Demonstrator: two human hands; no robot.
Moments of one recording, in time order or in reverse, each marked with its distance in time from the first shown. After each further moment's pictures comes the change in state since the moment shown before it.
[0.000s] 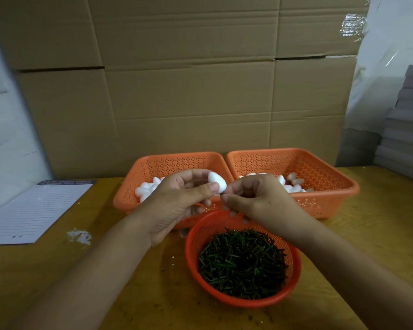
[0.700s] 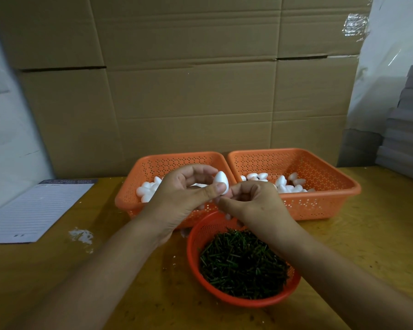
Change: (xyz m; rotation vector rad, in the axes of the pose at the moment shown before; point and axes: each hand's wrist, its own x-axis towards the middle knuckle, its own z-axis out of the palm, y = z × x) left_hand 0.000 -0.002 0.006 0.128 0.112 0.135; right_hand -0.007 -0.004 0.022 0.193 0.142 0.145
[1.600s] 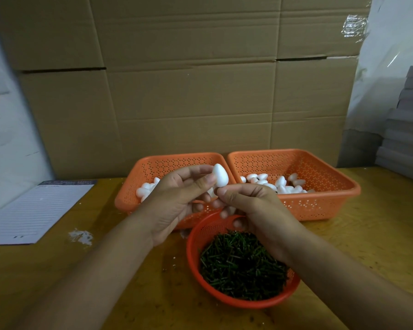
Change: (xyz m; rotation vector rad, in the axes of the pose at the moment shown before) left_hand 0.002 0.002 -0.006 -0.214 -0.058 -0.129; right_hand -0.002 -0.003 -0.001 0.309 -0.134 0.150
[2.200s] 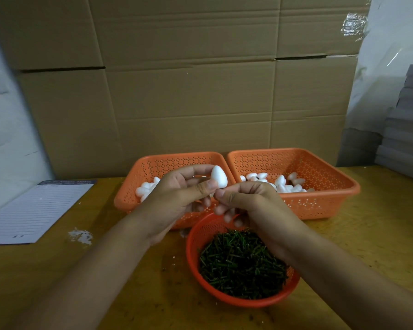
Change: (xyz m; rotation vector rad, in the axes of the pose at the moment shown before) left_hand -0.003 0.003 0.000 0.115 -0.079 0.069; right_hand -0.002 -0.003 -0.002 -0.067 -0.037 -0.025
